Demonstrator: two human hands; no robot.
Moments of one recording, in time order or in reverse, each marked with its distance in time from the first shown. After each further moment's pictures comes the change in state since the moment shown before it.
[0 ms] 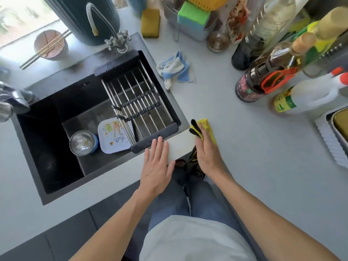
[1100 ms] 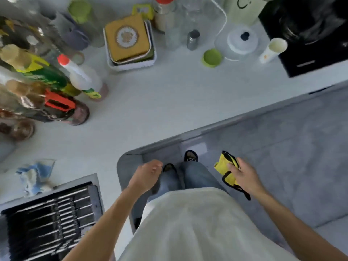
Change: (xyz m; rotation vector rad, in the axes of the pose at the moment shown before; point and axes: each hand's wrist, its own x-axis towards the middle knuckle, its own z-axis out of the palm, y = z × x) left_hand 0.016 0.142 -0.019 0.360 -0.794 0.766; right_hand -0.400 0.057 0.056 0.513 0.987 1.019
